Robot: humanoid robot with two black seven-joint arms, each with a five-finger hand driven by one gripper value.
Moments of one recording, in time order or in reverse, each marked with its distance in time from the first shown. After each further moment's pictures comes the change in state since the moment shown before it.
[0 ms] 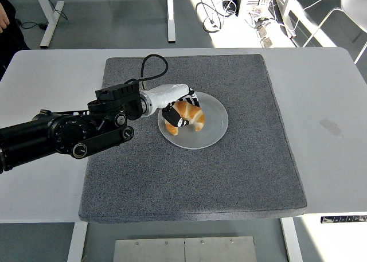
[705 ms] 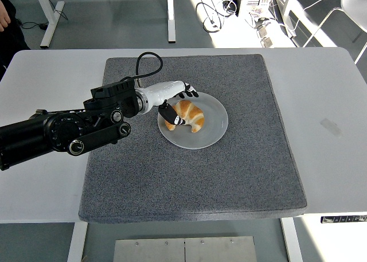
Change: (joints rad) left arm 0.003 0.016 -0.018 0.000 -0.045 -0.001 0.003; right arm -0.001 0.000 0.000 0.000 0.000 0.000 0.000
